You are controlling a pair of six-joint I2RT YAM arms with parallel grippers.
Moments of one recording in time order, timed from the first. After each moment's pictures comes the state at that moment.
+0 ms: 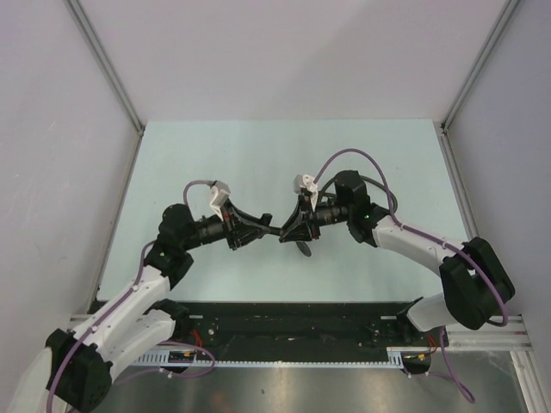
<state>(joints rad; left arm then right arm) -0.44 0.86 0.49 0.31 0.77 -0.45 0.63 1.42 0.85 0.25 -1.01 -0.05</state>
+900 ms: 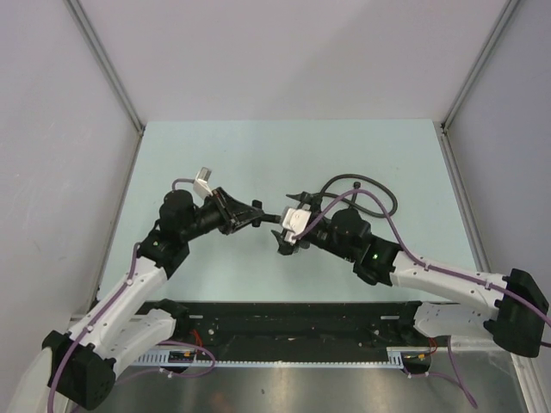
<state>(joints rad) -0.41 0.87 0.65 -0.03 0.51 -1.07 1.00 1.13 0.77 0.28 -0.03 -0.50</state>
